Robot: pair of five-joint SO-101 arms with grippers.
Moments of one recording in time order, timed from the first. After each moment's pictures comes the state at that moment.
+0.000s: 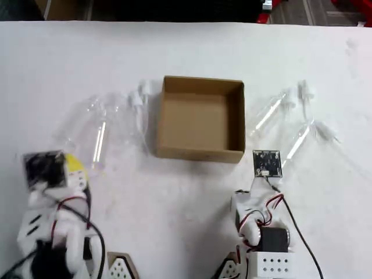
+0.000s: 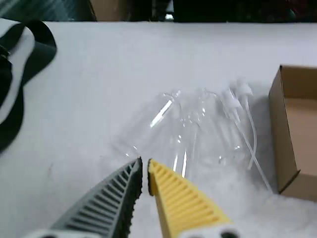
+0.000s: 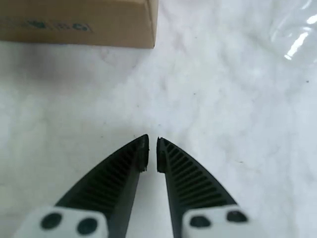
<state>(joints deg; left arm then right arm) -19.1 -103.9 68.0 72.6 -2.6 -1.7 -103.0 96.4 71.7 2.3</state>
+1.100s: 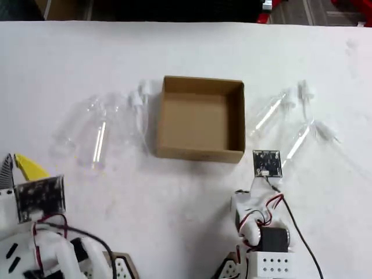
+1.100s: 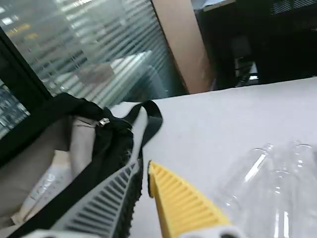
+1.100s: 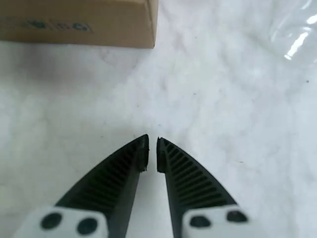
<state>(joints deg) -35.2 -103.8 56.4 68.4 -23.3 -1.7 -103.0 96.4 71.7 2.3</state>
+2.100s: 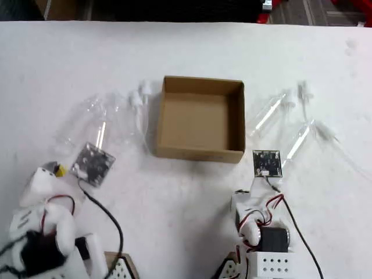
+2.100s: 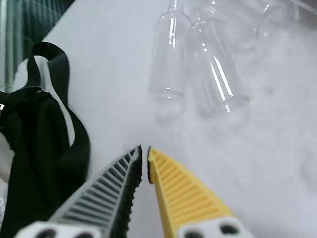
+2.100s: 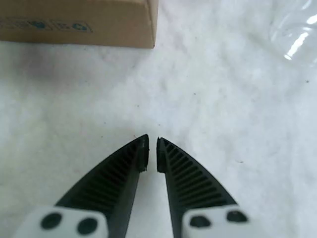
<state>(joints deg) -26.2 -88.3 61.6 78.9 -50.9 -1.7 -103.0 96.4 71.7 2.3</state>
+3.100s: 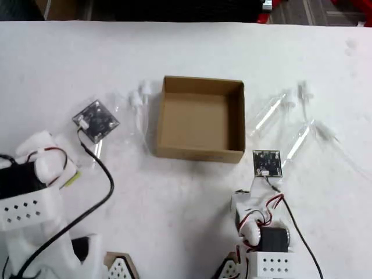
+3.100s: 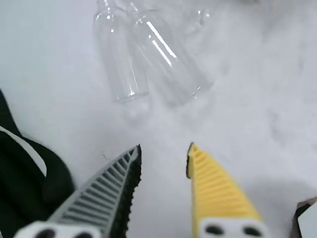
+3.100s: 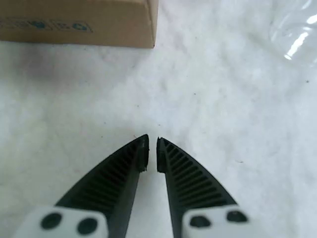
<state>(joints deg) -19.9 -47.7 32.6 87.2 -58.7 -1.7 -103.0 96.4 71.7 2.3</state>
